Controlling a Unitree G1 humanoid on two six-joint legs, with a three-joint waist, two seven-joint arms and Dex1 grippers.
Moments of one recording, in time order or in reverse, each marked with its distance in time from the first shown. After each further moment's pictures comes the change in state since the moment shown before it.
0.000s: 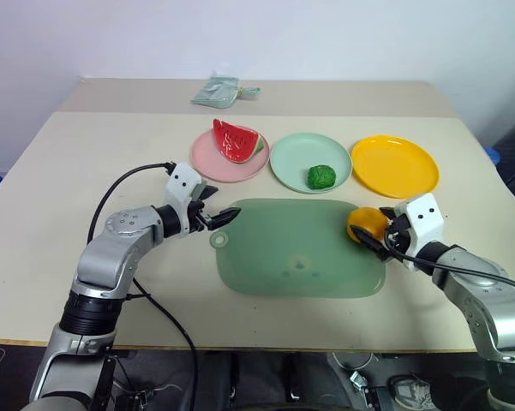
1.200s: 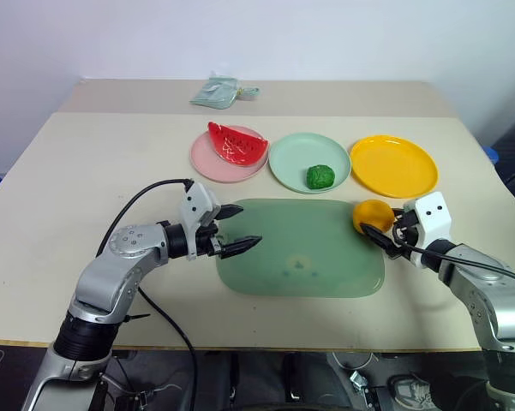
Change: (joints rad) left arm 0.113 0.045 -0.043 -0.130 -0.078 -0.077 -0.155; right arm -0.025 0.007 -0.032 0.106 -0.030 0.000 0.026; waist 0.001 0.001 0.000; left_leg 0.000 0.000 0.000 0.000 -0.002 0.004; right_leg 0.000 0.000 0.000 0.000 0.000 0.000
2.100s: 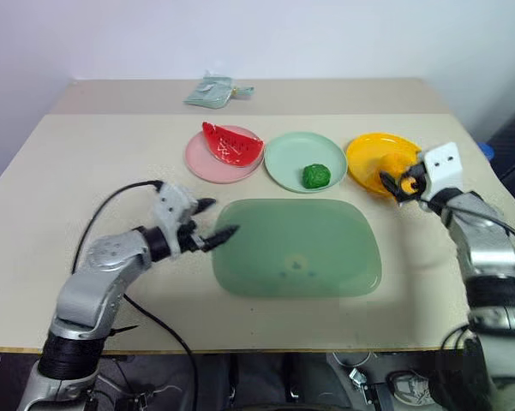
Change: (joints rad) left arm 0.121 0.031 0.170 0.006 0.037 -0.067 0.182; right arm -0.297 -0.057 0.038 0.521 -0.156 -0.477 0.049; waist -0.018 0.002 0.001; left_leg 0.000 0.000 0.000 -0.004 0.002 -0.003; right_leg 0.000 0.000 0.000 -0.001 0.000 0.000
